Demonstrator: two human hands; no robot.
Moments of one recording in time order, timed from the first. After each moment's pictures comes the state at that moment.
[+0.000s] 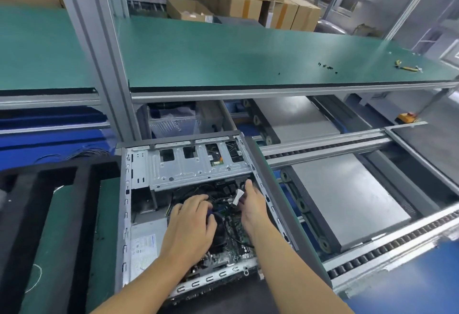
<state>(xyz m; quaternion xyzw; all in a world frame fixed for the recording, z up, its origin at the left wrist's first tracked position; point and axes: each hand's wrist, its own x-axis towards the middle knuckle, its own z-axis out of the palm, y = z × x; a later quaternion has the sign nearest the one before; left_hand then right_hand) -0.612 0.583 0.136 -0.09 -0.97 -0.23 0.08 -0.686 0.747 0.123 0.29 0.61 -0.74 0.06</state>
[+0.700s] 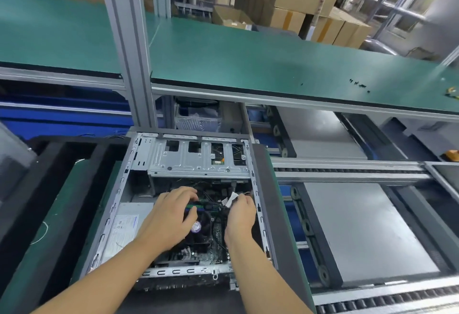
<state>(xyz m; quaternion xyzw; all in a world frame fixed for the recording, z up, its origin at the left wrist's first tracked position) -0.612 0.582 0.134 -0.04 -0.96 -0.27 0.09 -0.678 0.745 0.120 0.31 0.66 -0.68 0.03</state>
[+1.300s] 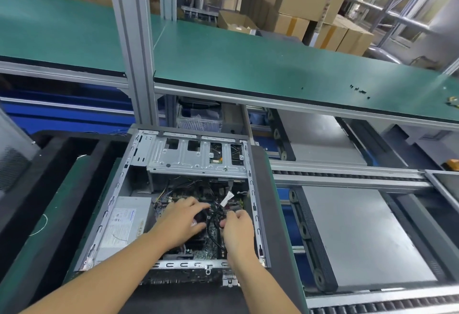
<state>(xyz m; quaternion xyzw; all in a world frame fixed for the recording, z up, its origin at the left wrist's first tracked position) -0.626 0.605 0.113 -0.08 -0.97 -0.22 -0.07 -0.622 0.768 0.150 0.21 0.78 -0.58 0.12</state>
